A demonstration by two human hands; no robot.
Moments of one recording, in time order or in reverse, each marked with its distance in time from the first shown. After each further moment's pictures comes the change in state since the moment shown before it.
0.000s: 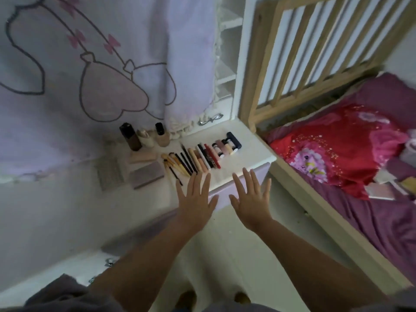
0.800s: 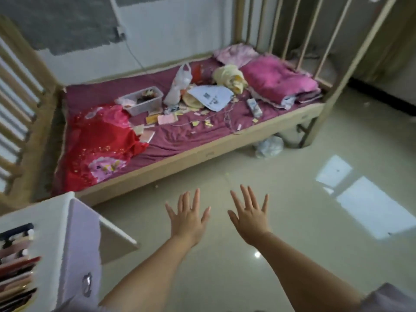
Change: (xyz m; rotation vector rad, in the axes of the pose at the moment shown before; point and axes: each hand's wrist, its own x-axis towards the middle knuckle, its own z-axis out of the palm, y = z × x) left_hand -0.186 0.175 -0.023 -0.105 -0.322 1.285; right_hand -0.400 -0.061 0.008 0.174 0.000 1.441
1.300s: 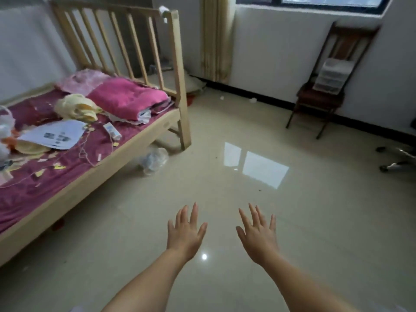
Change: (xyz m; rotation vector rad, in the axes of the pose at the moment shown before) left_hand -0.050 0.405 0.072 0.022 -0.191 0.565; right_hand -0.235 0.368 0.001 0.142 -0.003 0.666
